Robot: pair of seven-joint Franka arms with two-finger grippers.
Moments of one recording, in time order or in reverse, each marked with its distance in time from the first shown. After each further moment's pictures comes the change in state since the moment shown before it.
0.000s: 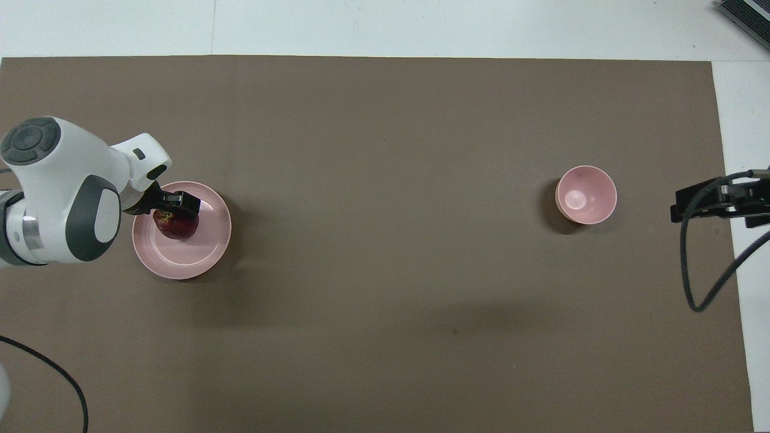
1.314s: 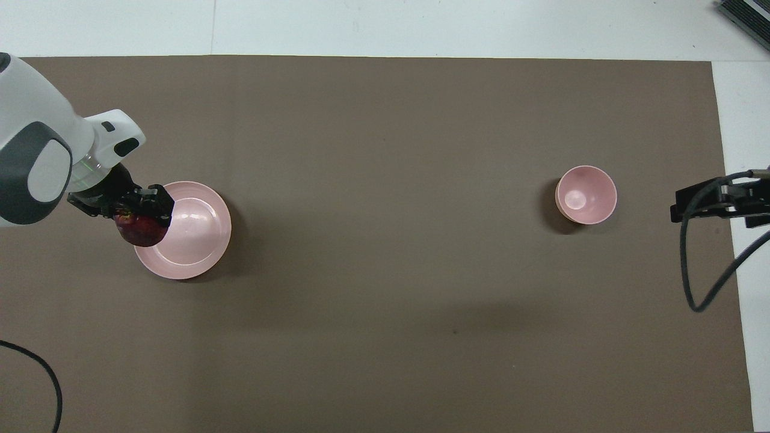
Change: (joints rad) left arm -0.003 -0.010 0.000 0.319 0.000 -0.567 -0.065; right arm 0.000 0.000 0.000 0.000 0.000 0.000 0.000
